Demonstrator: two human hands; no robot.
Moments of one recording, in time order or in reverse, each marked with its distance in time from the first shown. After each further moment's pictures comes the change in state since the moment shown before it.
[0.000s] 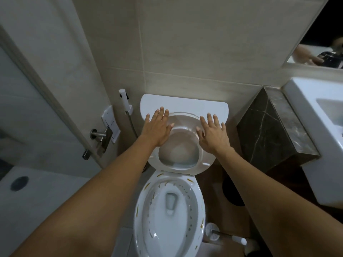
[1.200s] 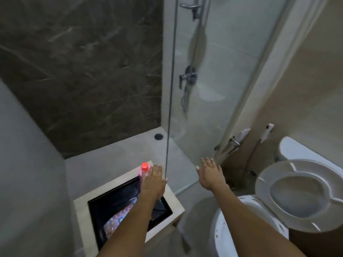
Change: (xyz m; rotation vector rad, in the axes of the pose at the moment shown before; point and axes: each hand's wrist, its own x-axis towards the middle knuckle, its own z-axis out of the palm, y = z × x) left_hand -0.588 -0.152 0.026 -0.194 -0.051 -0.986; right_hand -0.325 -0.389 -0.003 -0.046 -0.357 -0.738
